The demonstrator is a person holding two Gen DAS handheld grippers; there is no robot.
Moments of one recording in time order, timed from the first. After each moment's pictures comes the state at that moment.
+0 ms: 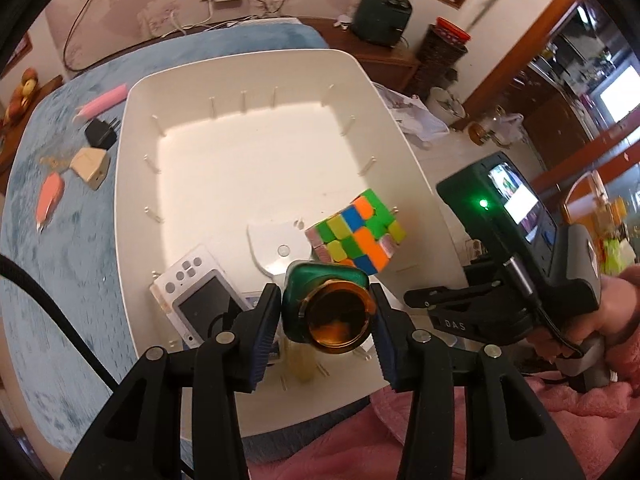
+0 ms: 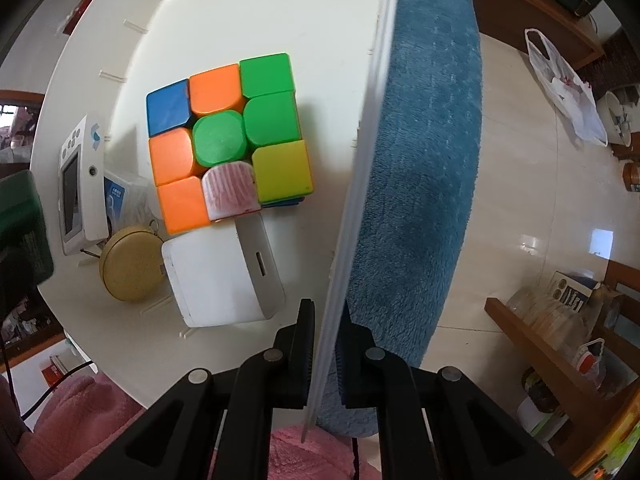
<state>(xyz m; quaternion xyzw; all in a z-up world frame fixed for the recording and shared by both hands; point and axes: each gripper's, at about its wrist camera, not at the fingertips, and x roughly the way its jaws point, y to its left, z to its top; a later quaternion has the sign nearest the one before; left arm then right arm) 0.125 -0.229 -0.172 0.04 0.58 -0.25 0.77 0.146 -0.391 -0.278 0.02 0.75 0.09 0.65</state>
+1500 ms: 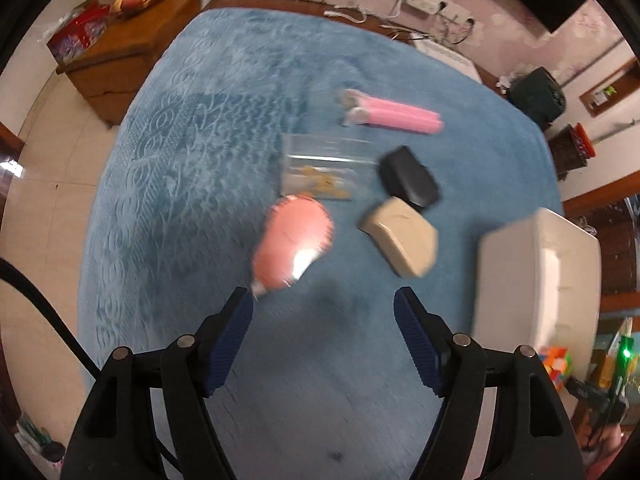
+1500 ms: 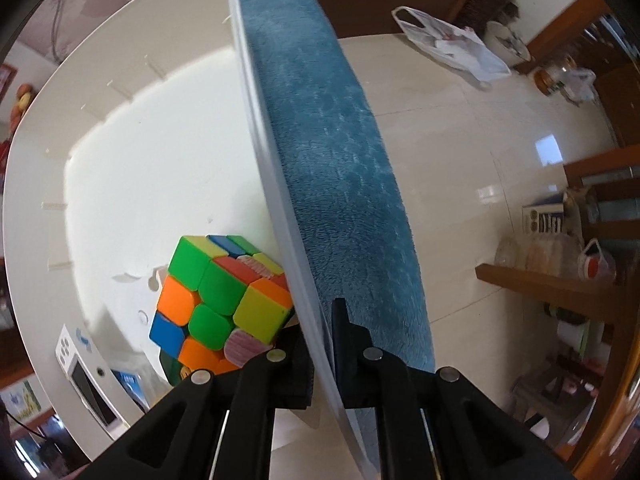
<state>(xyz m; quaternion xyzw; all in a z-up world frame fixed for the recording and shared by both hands) 0.329 0.030 -0.232 -0.08 0.63 -0.07 0.77 0.187 -0.410 -0.268 0.14 0.70 -0.14 0.69</state>
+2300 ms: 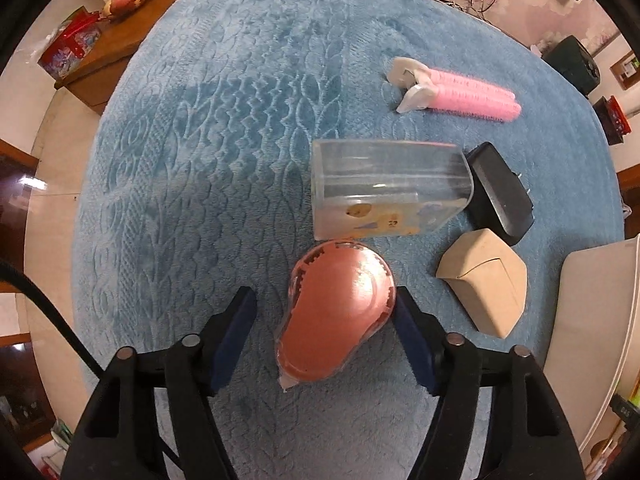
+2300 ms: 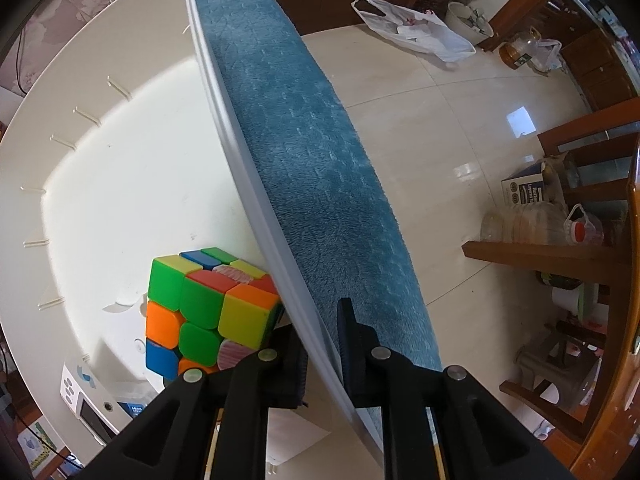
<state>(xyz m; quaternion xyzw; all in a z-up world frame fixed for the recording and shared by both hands) 0.369 0.015 -0.286 -0.01 0.66 -0.03 0.75 0.189 -0.408 -0.272 0.16 0.69 -0.20 0.67</state>
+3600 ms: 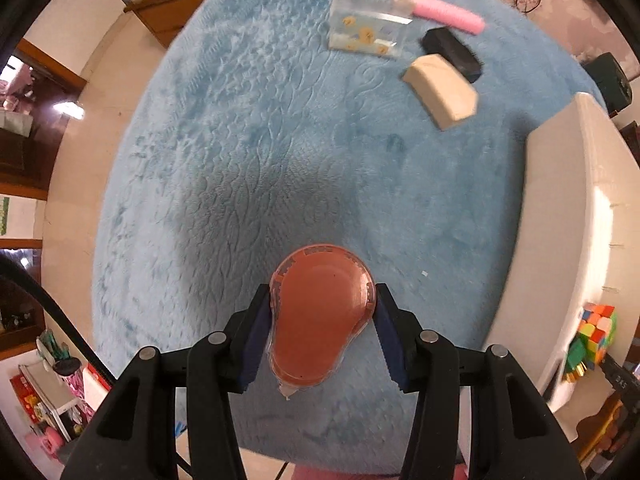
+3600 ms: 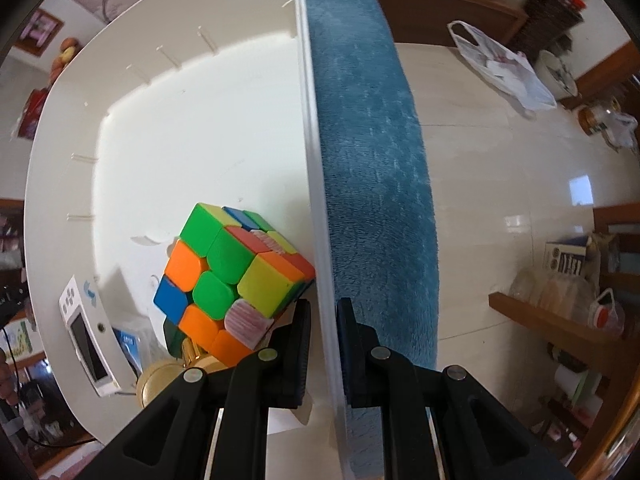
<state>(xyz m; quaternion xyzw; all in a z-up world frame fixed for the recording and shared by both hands) 0.193 -0.006 -0.233 -0.05 0.69 0.07 0.72 0.184 -0.403 -0.264 0.10 0.70 -0.03 0.70</state>
